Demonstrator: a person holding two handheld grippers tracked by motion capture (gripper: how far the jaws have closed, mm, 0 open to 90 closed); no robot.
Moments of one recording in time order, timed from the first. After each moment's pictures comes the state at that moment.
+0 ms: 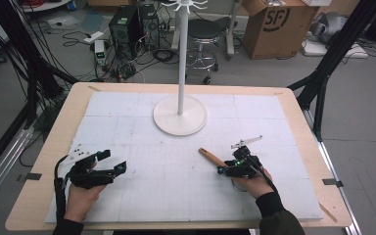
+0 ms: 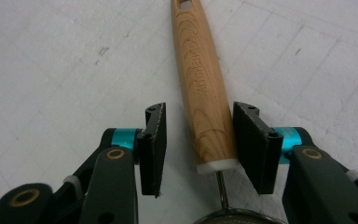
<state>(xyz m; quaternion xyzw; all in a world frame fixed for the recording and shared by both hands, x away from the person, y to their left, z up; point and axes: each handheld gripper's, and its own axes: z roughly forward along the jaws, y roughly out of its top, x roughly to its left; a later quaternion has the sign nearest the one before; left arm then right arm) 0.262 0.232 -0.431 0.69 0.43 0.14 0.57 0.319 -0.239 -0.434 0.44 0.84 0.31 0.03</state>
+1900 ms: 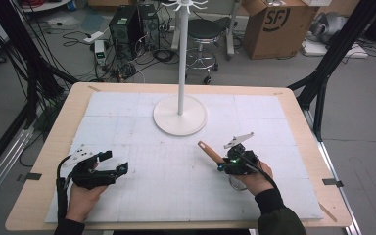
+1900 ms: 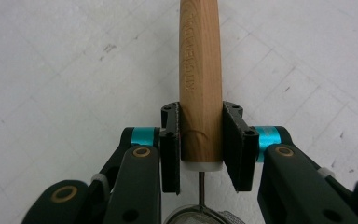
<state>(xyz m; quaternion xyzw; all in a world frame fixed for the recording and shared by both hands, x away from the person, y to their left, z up) 0.264 0.227 -0.433 0.69 0.43 0.14 0.56 0.318 -0.226 -0.412 0.37 0.88 0.29 0.09</state>
